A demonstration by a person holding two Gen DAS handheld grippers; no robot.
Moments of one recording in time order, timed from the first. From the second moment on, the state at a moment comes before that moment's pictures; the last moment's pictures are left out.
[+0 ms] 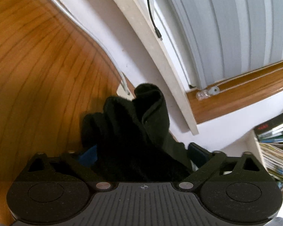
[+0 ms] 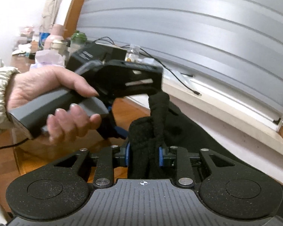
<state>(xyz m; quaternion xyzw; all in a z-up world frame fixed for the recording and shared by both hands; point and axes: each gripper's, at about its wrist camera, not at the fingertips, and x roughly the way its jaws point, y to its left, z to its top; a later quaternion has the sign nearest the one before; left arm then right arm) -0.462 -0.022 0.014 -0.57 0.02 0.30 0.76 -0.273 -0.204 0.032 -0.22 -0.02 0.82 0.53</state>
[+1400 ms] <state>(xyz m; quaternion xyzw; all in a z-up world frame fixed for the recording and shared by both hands) -0.036 -0.033 0.154 -0.22 0.26 0.12 0.93 0.033 -0.243 0.046 -0.11 0.12 0.59 0.79</state>
